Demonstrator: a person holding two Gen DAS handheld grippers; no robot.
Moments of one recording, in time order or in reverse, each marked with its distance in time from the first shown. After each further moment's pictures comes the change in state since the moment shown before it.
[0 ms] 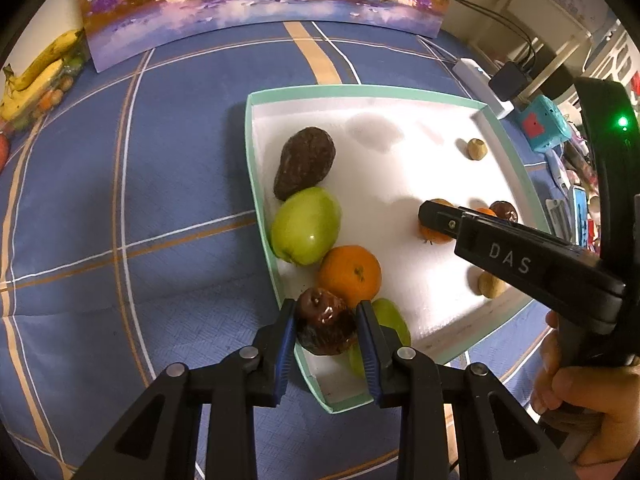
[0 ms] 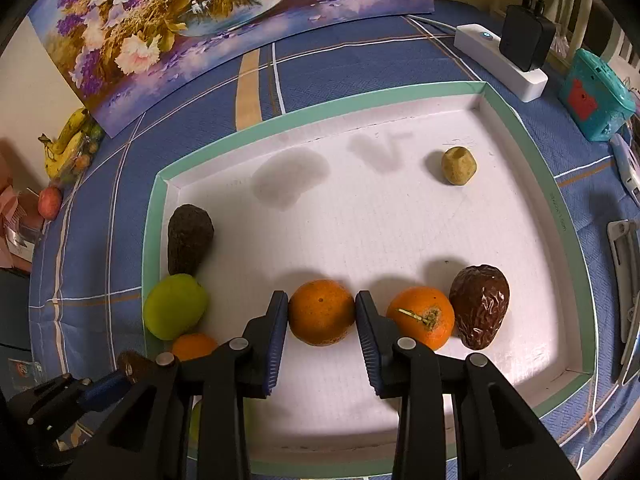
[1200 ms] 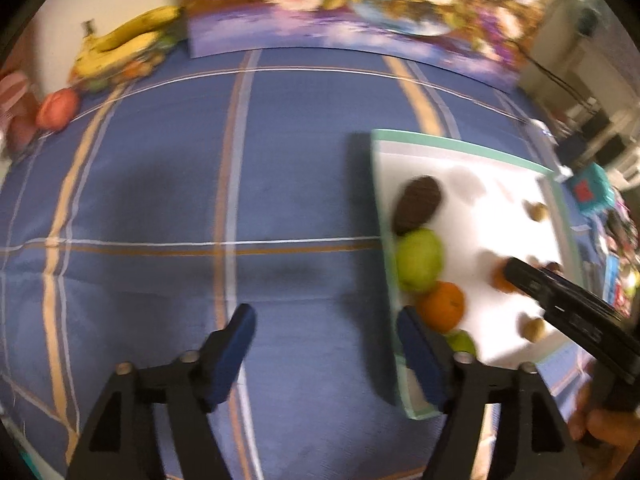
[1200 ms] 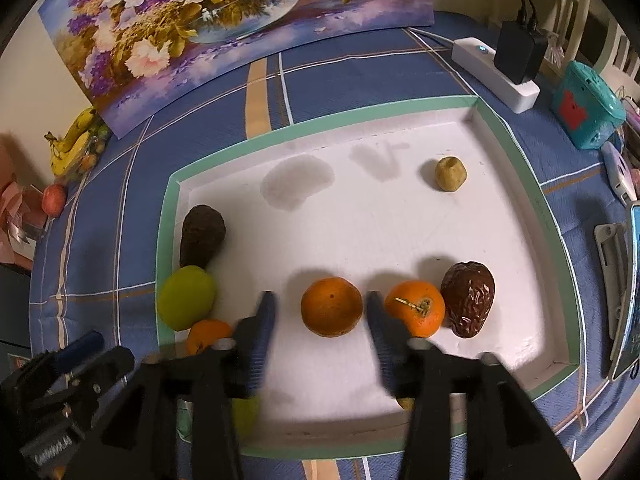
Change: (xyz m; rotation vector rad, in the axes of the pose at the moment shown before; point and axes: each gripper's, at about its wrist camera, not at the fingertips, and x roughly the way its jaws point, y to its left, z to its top) left arm -0.028 0.062 -0.006 -0.206 -0.093 0.162; right arm -0.016 0.010 -0.003 -0.026 -0.024 -0.015
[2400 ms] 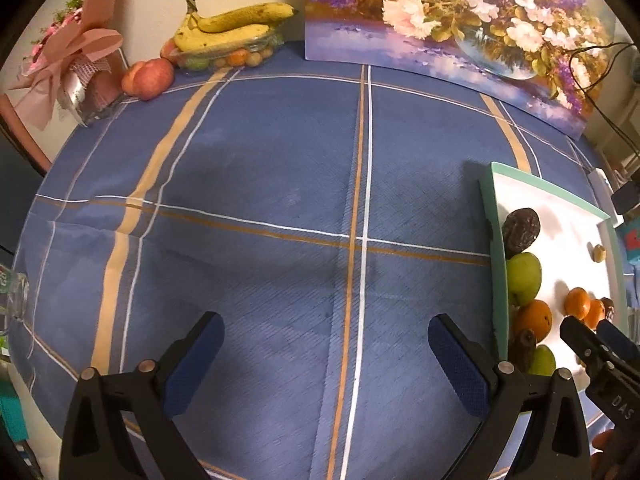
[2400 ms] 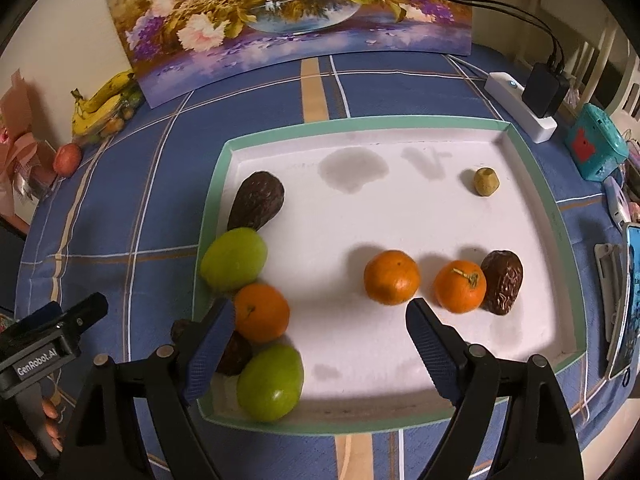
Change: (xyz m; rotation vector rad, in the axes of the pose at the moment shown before) left arm -0.015 0.070 -0.025 -0.134 -0.103 0.167; right arm -0.010 0.046 -0.032 -0.131 -0.058 -0.037
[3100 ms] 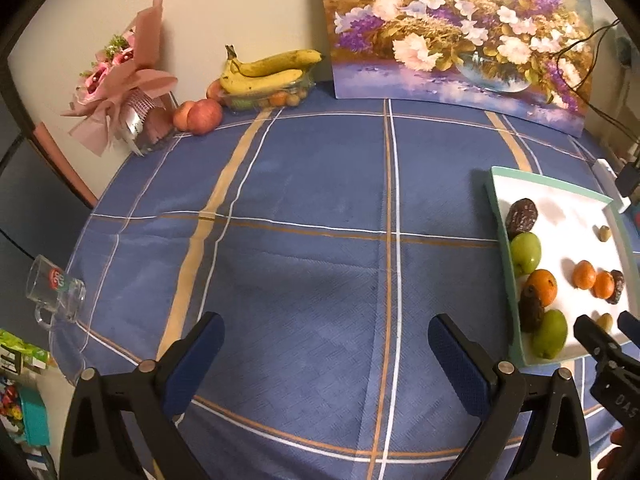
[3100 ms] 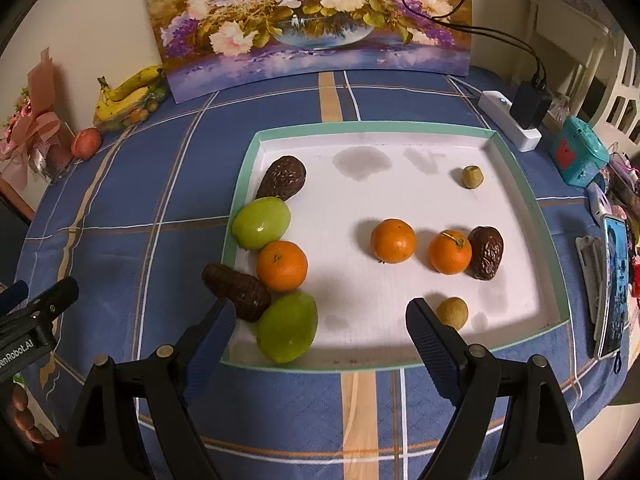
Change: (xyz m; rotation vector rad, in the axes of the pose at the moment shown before) left arm -0.061 0.008 -0.040 0.040 -0.131 0.128; right arm -0.037 0.013 -0.039 -0.051 -0.077 -0.006
